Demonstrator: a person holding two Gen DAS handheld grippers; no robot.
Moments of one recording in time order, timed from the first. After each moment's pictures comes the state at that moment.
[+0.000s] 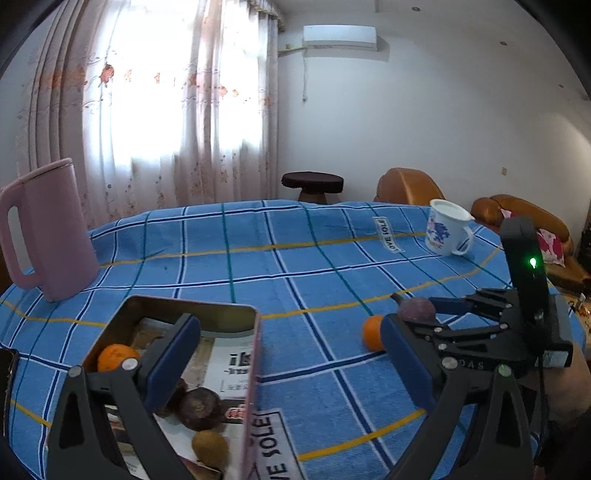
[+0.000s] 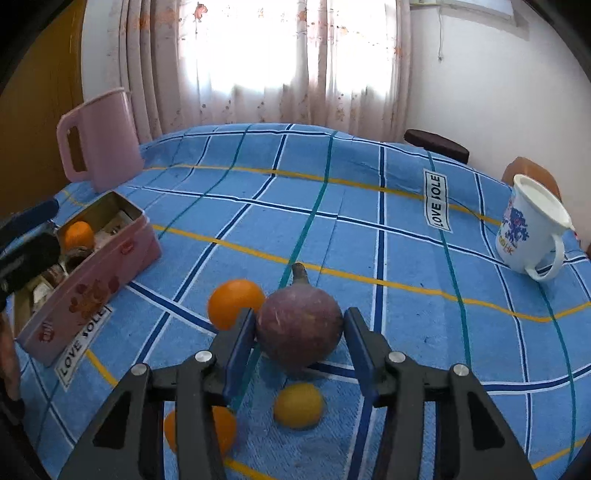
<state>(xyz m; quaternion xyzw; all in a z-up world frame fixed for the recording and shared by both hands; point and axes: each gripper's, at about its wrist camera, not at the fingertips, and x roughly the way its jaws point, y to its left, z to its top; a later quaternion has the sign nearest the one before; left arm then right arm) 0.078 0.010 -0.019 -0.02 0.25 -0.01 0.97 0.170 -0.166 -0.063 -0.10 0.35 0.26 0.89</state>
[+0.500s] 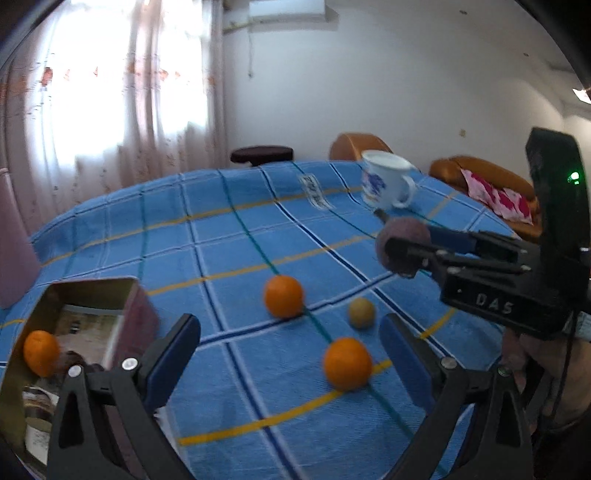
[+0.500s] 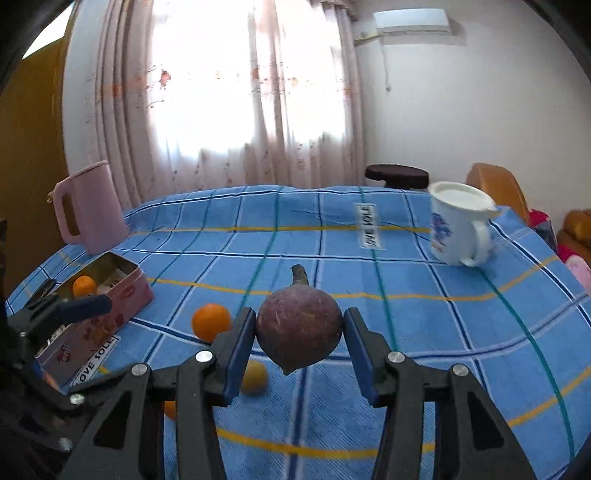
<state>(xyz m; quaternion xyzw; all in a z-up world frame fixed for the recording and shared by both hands) 0.084 -0.068 -0.044 0.02 0.30 -0.10 0.95 0.124 -0.237 -0.038 -0.01 0.26 0.20 0.95</state>
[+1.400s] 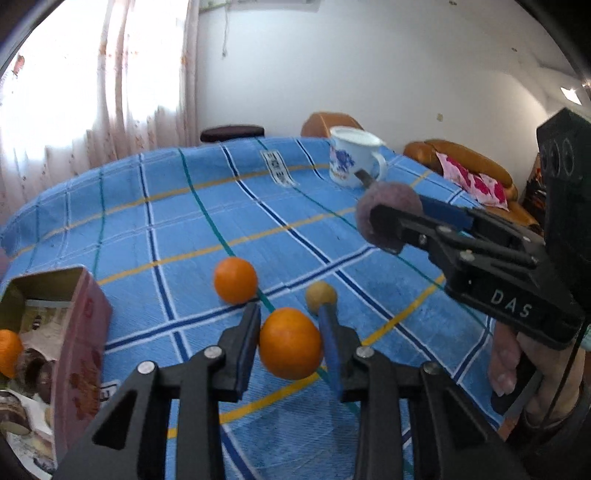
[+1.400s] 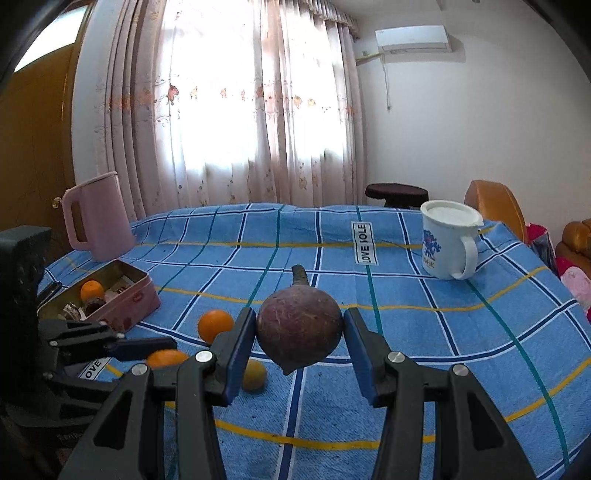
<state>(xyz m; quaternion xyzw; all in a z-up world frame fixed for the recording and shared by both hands) 0.086 -0.085 -0.049 0.01 0.33 -0.15 0.93 0.107 -0.240 -0.032 -0.02 0.22 0.21 0.95</state>
